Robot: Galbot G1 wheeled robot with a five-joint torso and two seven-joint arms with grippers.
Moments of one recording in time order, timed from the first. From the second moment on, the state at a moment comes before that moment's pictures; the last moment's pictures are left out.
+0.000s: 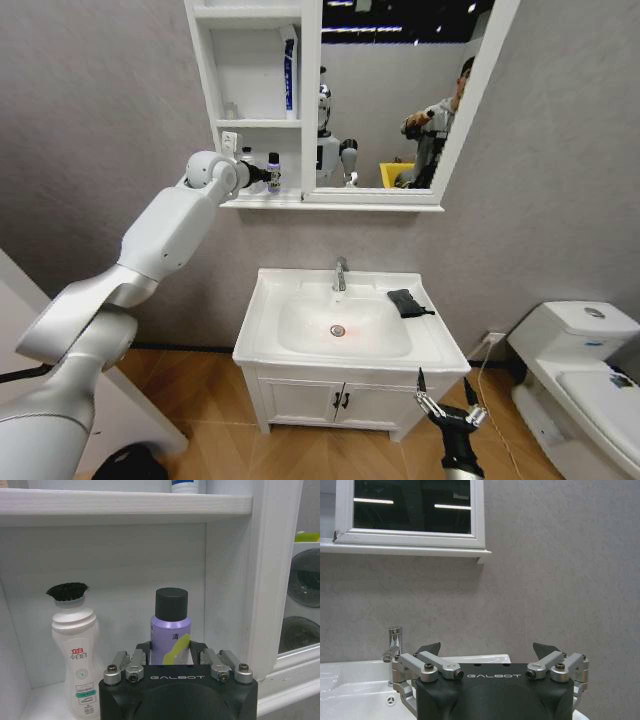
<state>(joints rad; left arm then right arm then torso) -0.38 -1.19 0.25 -1.05 -0.95 0.68 -0.02 -1.79 1.42 0.60 2.00 0.15 0.54 0.25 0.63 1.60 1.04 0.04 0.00</state>
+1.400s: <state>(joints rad) 1.11 -0.92 -0.49 -2.10 -0.64 0.25 -0.21 -1.73 1.41 0.60 2.02 0.12 0.47 0.25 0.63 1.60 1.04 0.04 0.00</state>
